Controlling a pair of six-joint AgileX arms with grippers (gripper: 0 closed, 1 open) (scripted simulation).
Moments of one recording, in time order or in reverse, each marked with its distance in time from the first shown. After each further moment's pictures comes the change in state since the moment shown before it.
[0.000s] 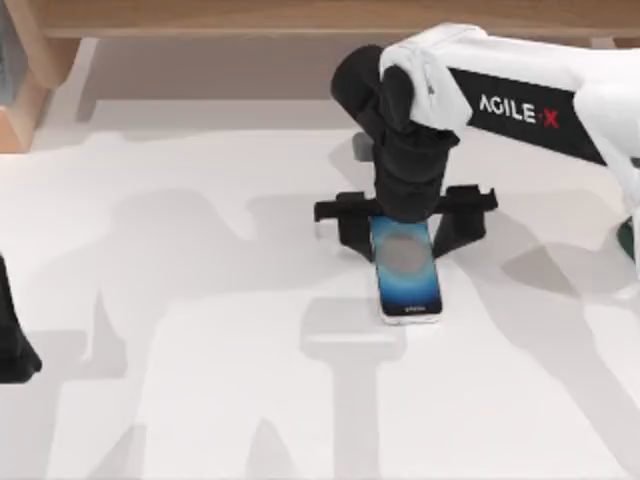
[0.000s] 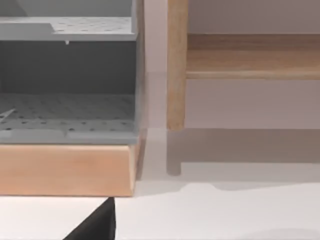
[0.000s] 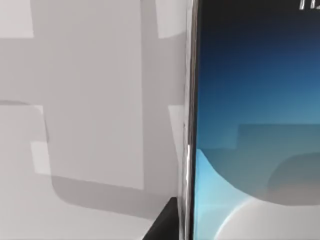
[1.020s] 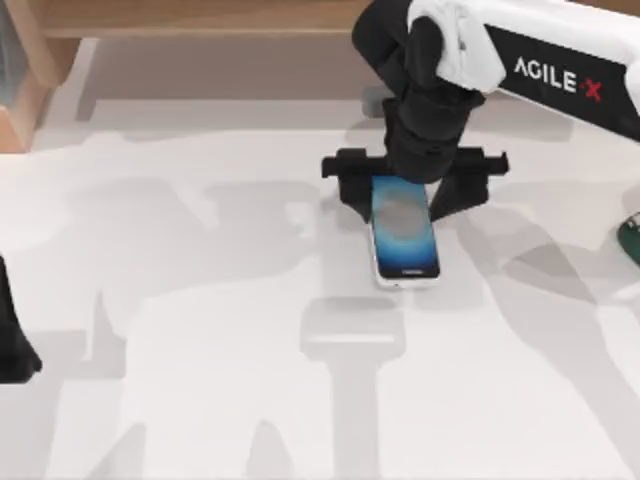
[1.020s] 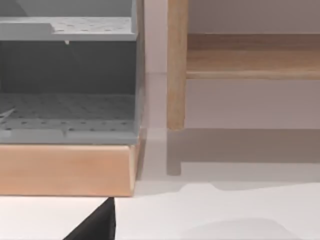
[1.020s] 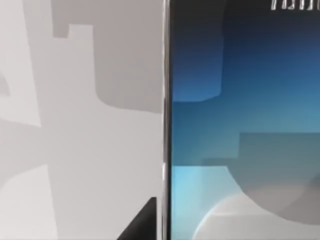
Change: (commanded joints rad) left arm 0.000 0.000 0.000 0.000 0.000 0.000; right arm -0.047 -0.112 0.057 -0.038 -0.027 -0.054
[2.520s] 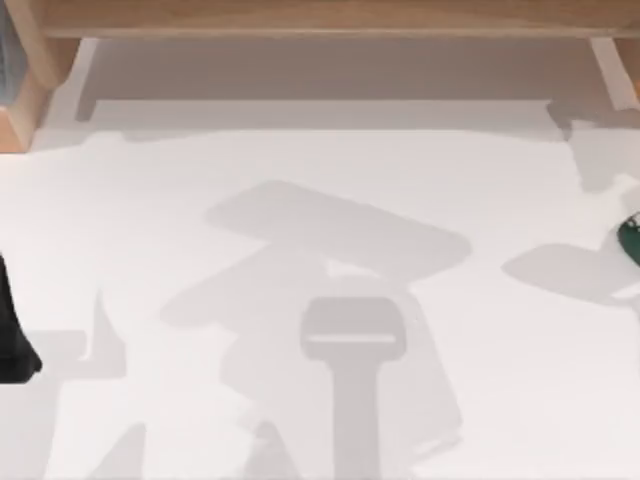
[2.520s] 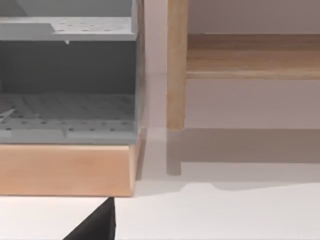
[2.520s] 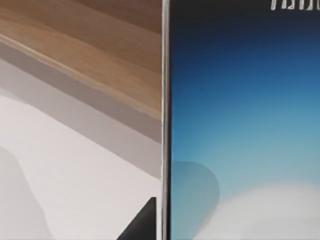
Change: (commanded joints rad) left arm 0.000 0.000 0.000 0.000 0.000 0.000; right arm -0.795 -0.870 -0.661 0.628 -0.771 -0.894
